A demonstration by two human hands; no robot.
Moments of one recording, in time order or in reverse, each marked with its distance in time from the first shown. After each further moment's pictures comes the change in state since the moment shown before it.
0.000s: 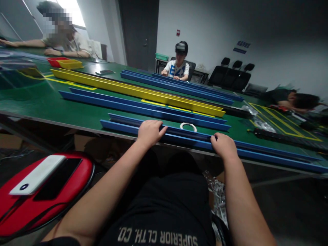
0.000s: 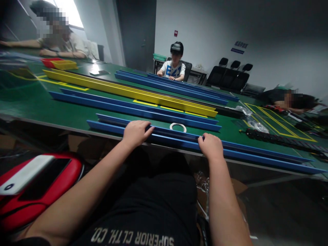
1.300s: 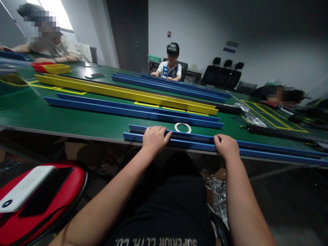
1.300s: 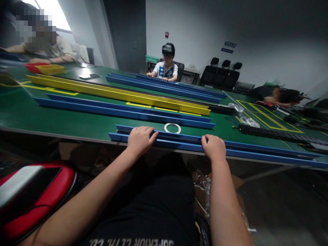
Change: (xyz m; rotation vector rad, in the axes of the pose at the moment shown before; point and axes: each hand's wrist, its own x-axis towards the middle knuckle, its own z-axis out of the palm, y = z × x) left_hand -0.005 0.053 0.010 -0.013 -0.003 0.028; right_hand -0.014 0.046 0.011 0.053 0.131 0.035
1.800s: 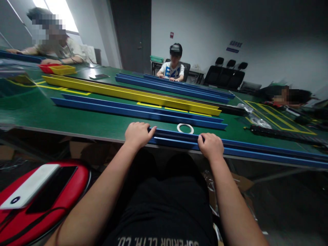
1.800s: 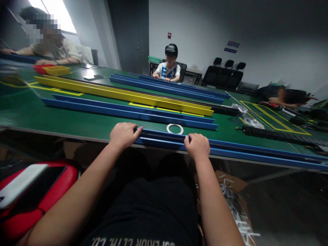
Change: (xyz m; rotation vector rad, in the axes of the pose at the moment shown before) left_hand 0.006 -0.077 -0.024 0.239 -0.092 -0.067; right_hand -0.007 -0.088 -0.003 0.052 0.067 -0.123
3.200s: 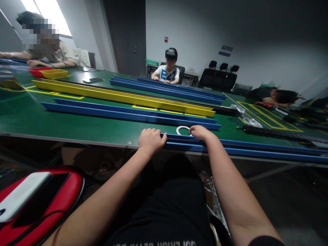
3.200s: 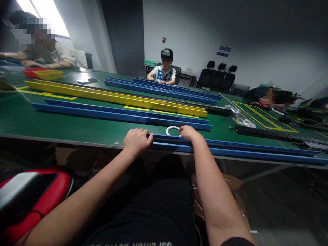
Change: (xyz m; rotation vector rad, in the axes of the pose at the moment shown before) left_hand -0.001 0.076 0.002 -0.117 -0.040 -0.005; right_hand 0.096 0.024 0.022 0.285 -0.623 -0.042
